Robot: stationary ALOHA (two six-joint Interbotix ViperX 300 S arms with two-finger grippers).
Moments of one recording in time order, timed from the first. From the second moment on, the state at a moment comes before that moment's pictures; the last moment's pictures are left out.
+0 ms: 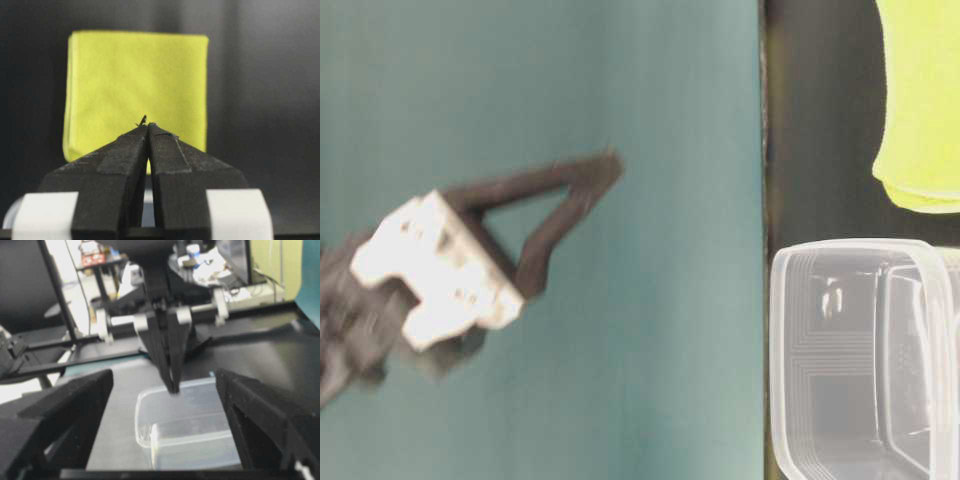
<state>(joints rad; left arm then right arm) 0.00 0.11 0.12 0.04 0.57 -0.02 -0.03 -1.26 1.20 0.03 0.06 0.12</state>
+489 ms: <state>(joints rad) 0.04 0.42 -0.10 0.04 0.66 0.08 -0.04 -1.31 1.20 0.03 0.10 0.13</state>
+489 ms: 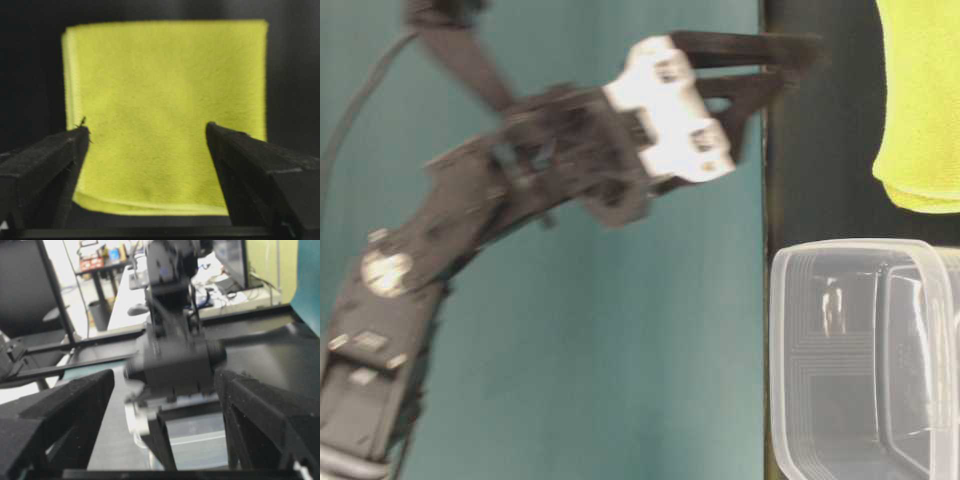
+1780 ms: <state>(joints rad) 0.01 0.48 -0.29 0.04 0.83 0.17 -0.06 -1.34 1.19 0.03 0.10 0.13</state>
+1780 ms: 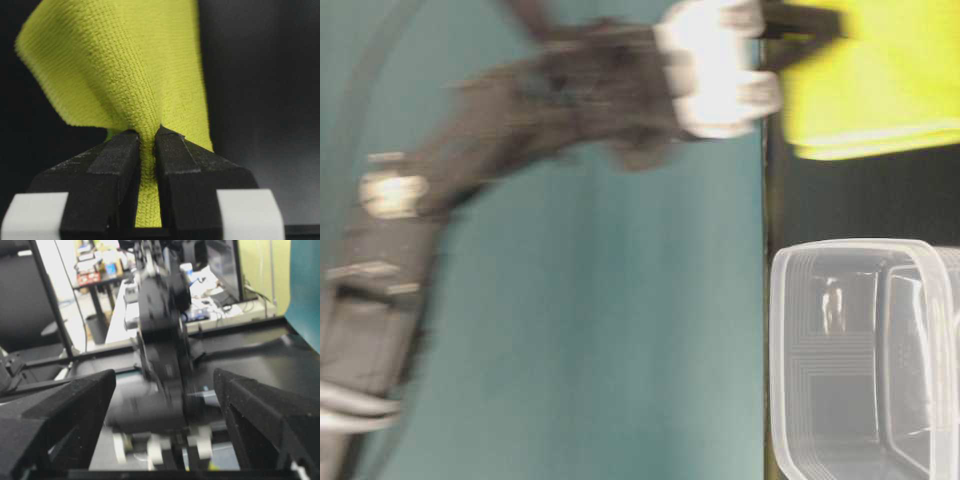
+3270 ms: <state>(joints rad) 0.07 -0.01 0.43 0.04 0.74 0.16 -0.06 -1.36 1.19 0.03 0.09 0.13</state>
